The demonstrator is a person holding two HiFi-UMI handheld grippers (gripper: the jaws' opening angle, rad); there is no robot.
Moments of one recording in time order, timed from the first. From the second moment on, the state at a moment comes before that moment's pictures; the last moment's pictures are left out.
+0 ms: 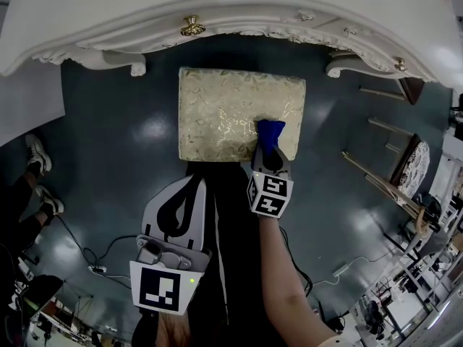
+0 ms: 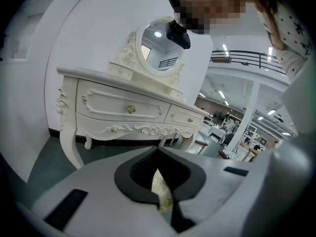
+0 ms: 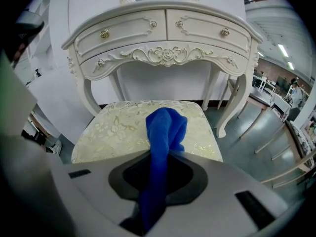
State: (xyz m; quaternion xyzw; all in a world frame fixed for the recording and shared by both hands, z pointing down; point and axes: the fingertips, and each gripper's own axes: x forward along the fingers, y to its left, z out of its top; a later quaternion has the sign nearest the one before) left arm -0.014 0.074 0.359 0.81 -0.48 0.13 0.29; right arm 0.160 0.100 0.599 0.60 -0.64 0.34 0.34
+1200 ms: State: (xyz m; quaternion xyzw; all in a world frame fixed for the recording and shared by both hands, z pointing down) left arm -0.045 0.068 0.360 0.80 -0.51 0.12 0.30; right arm 0.099 0.094 0.598 0.57 -0.66 0.34 0.34
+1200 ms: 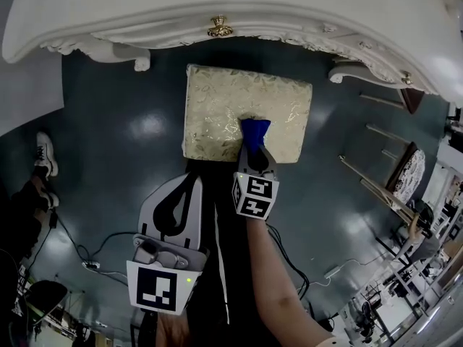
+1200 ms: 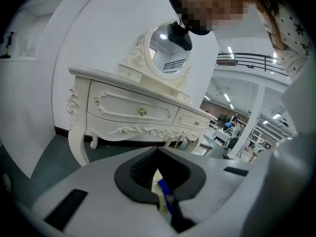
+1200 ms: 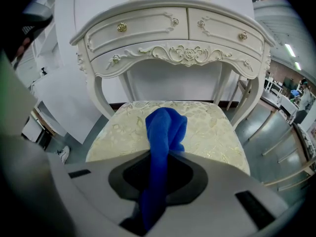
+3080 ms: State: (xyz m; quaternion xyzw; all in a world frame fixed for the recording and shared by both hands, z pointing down) left arm -0.081 0.075 0.356 0.77 -0.55 0.10 0.30; right arm 0.006 0.093 0.597 0.50 -0.72 0.34 0.34
